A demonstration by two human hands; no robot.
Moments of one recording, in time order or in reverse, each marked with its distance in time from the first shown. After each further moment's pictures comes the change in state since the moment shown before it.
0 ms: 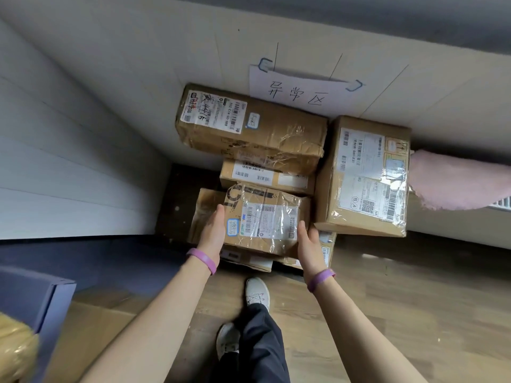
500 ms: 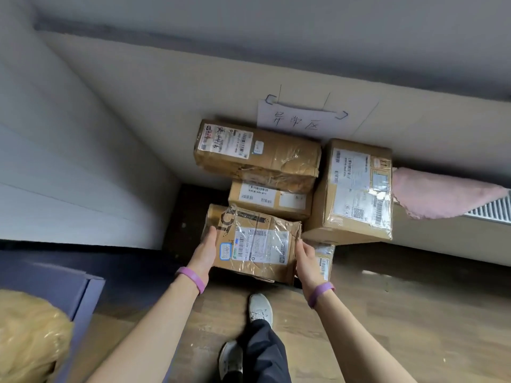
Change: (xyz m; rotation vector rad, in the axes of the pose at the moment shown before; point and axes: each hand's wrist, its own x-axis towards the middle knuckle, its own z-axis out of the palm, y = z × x) left_hand -0.043 -0.008 -0.048 0.050 -0.022 0.005; right_hand -0.048 0.003 -0.001 -0.014 -0.061 -0.020
